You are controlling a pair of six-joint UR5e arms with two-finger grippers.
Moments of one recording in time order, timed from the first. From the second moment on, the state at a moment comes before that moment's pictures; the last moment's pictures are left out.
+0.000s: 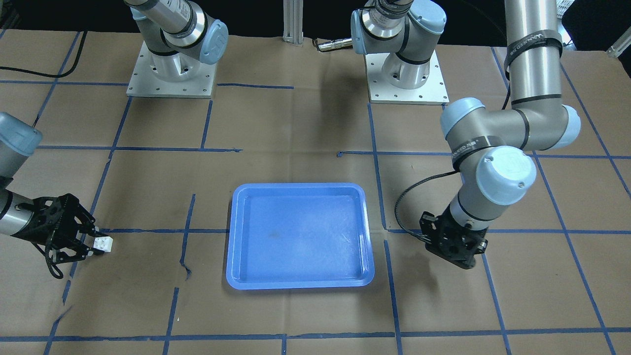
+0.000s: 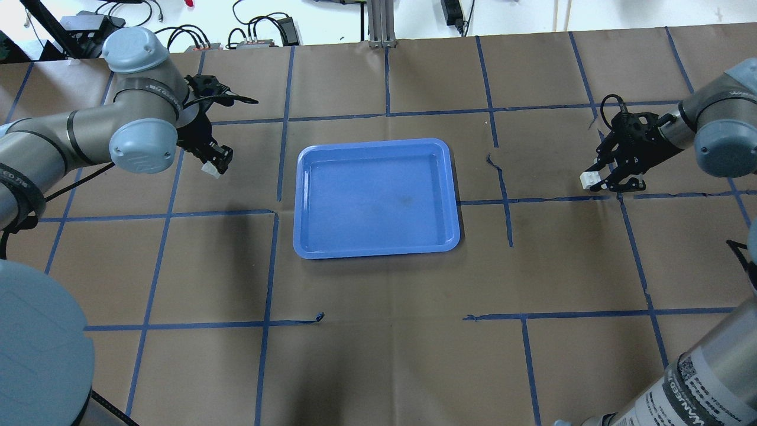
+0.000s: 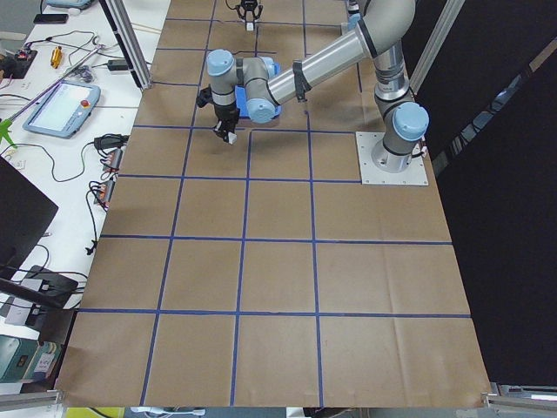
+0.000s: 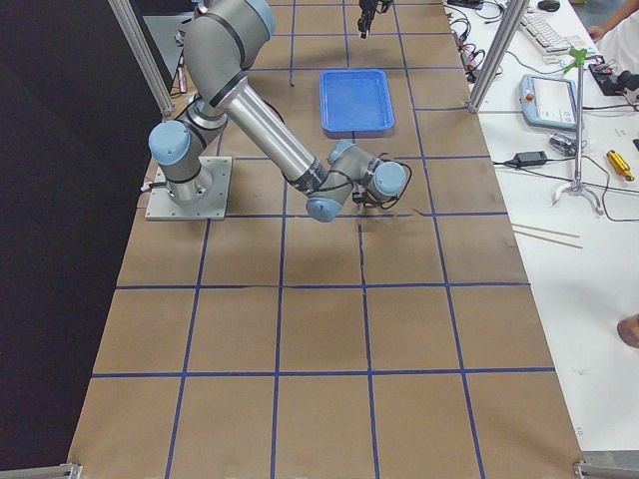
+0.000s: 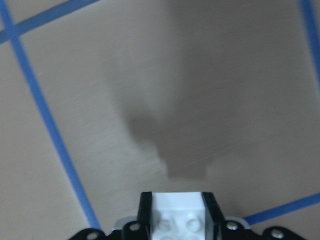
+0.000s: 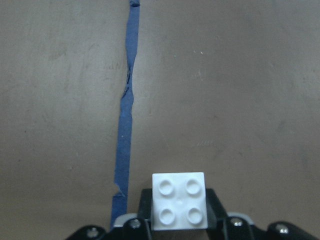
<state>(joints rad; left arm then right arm) -1.47 -1.97 -1.72 -0.98 1.63 0.72 1.07 -1.05 1.76 -2.07 -1.20 -2.15</state>
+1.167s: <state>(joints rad) -1.80 -1.92 -1.86 -0.87 1.67 1.28 1.08 -1.12 1.70 -2.04 -1.13 -2.14</state>
